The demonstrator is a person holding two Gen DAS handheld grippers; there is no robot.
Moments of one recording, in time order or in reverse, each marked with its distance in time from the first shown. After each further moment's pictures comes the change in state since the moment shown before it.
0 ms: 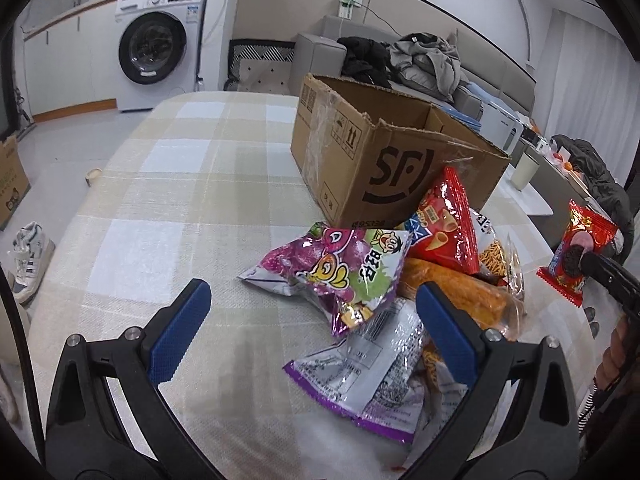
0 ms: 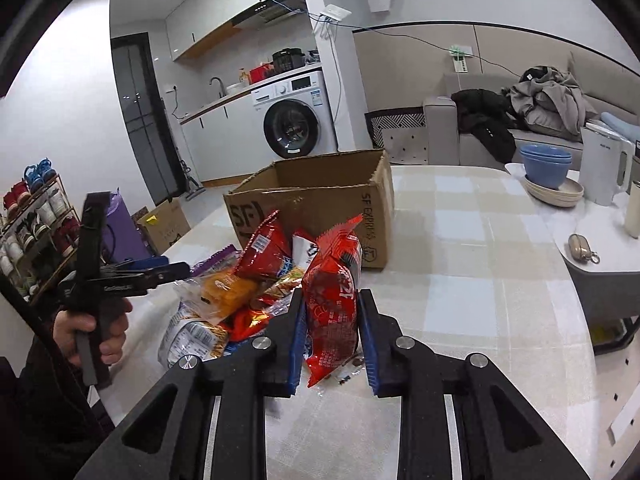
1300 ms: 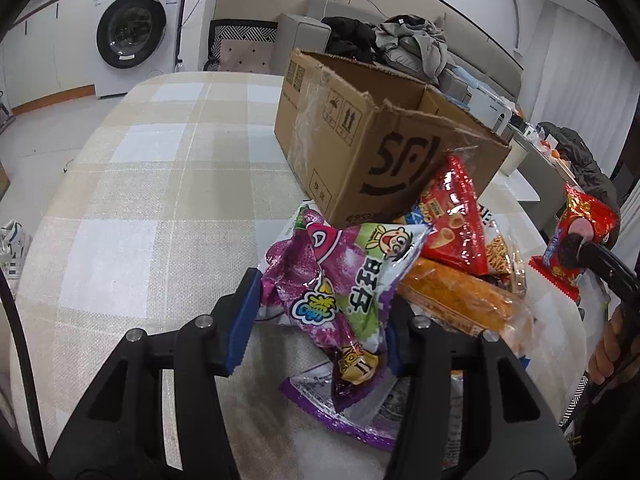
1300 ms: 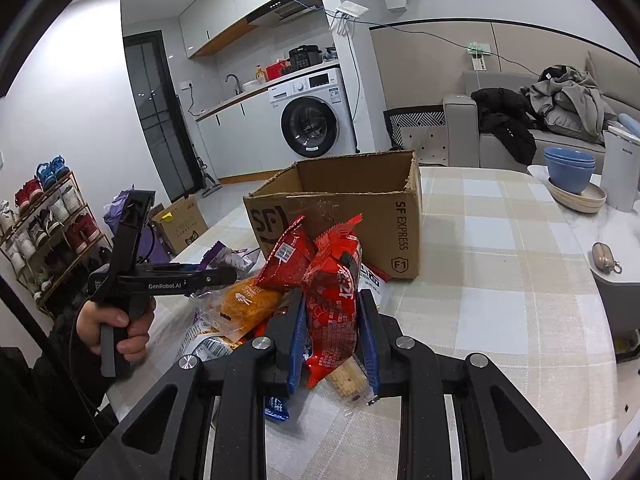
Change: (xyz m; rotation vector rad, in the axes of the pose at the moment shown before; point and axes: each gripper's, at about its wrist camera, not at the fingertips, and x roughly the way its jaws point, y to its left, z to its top) left arm 0.040 0.005 0.020 0.010 0.051 -0.063; right arm 0.021 0.007 0.009 -0.011 0.004 0.060
